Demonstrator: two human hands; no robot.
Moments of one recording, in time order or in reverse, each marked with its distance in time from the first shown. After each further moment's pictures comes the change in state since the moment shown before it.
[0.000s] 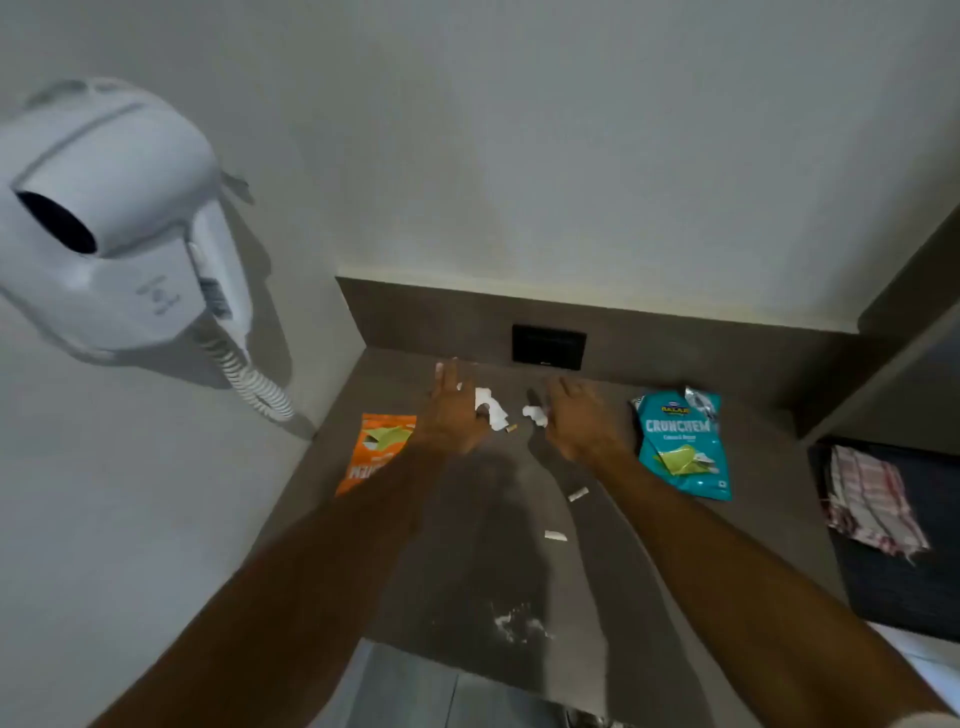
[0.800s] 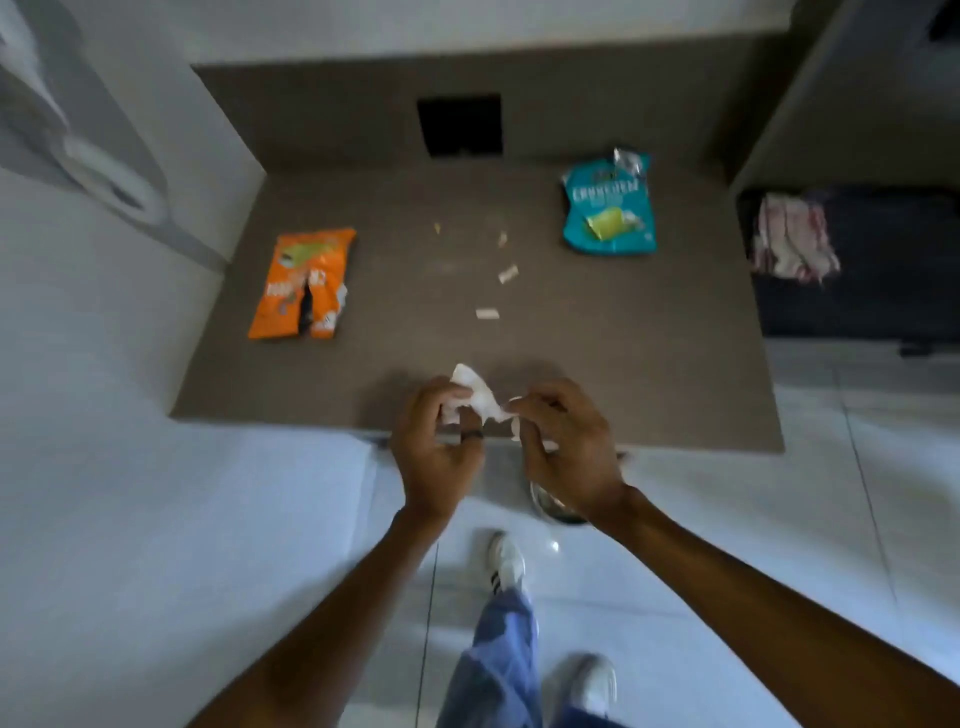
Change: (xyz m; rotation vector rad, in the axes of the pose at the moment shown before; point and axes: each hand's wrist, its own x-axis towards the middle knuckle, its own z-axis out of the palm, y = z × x) left_hand -0.290 0.047 0.148 -0.706 0.579 0.201; right_hand -0.314 0.027 0.109 0.425 0.547 -0.238
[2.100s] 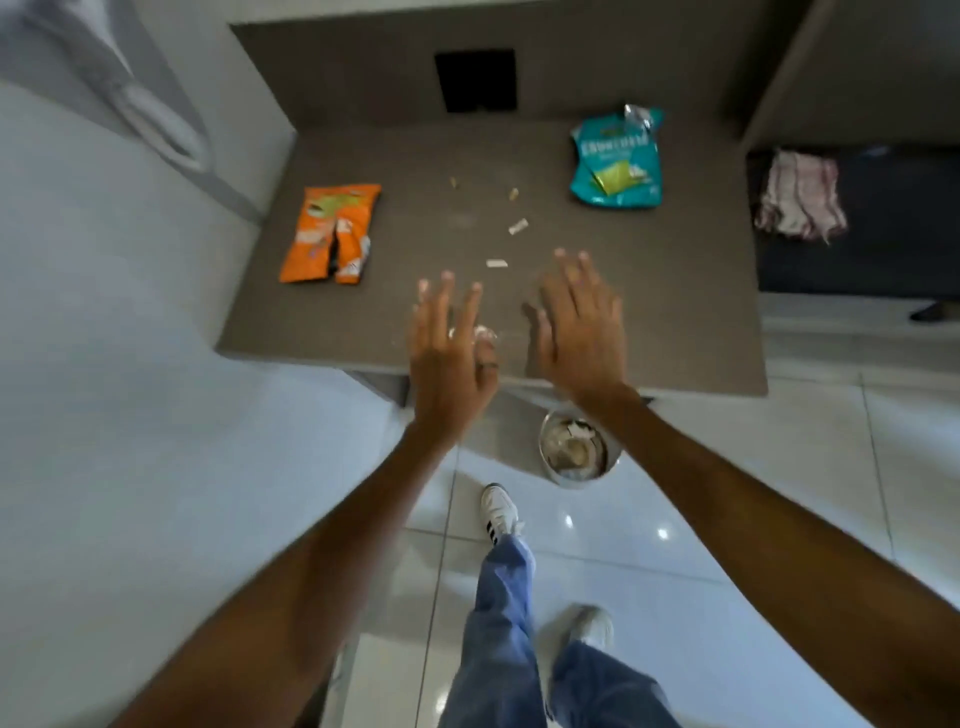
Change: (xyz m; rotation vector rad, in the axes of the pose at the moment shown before) left_hand 0.002 0.013 0.001 0.565 -0.153 0.208; right_hand 0.026 0.020 -0.009 -0.317 -0.050 0.060
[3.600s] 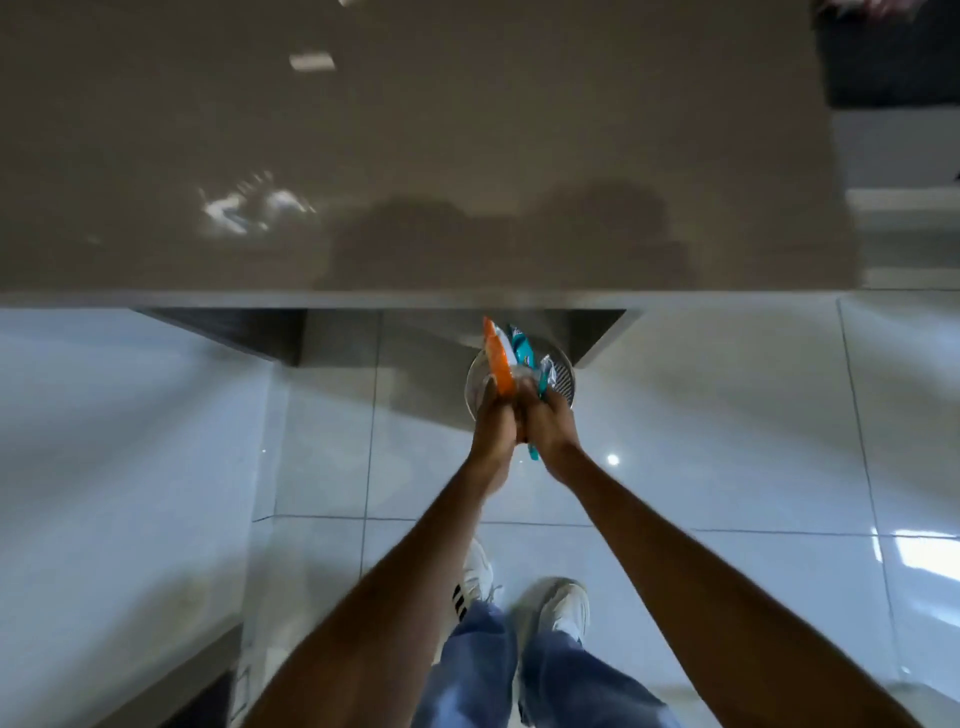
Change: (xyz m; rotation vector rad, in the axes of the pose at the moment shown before) left_hand -0.159 0.067 0.287 -1.248 -0.633 -1.296; right_hand -0.204 0.152 0.195 0.858 -0.362 1.209
